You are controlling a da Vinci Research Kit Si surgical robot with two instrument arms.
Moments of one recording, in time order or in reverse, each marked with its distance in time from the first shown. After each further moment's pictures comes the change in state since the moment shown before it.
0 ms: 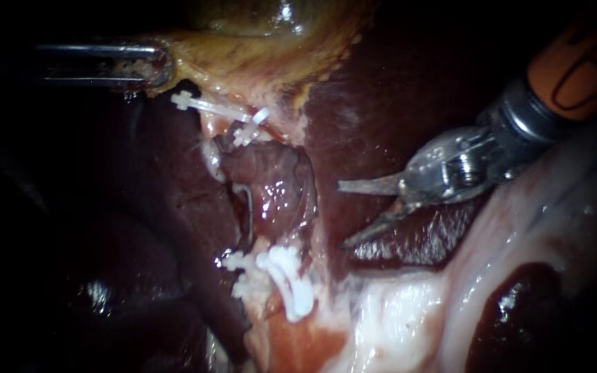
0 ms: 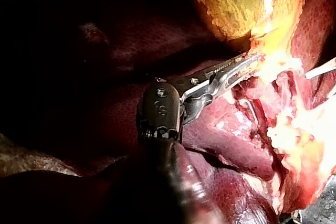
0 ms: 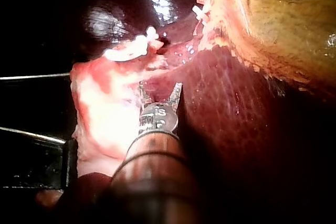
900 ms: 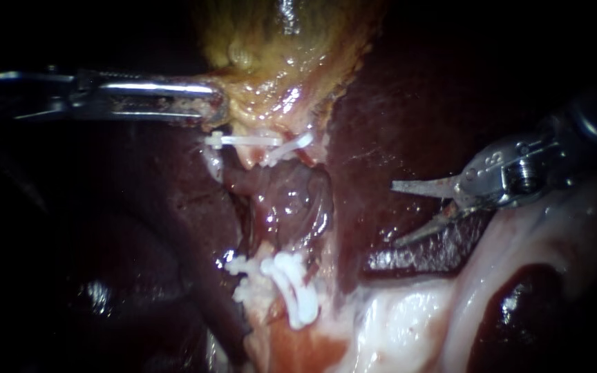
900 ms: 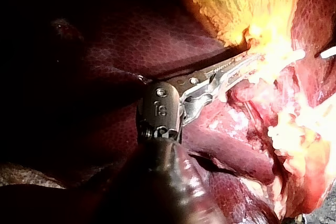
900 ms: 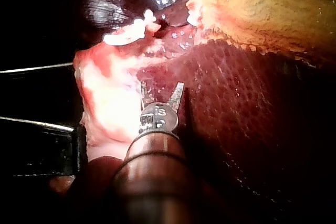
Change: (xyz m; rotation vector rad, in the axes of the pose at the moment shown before) right arm -0.002 0.000 -0.003 -0.061 -0.008 0.073; left arm -0.007 -0.004 0.007 -0.004 -0.039 0.004
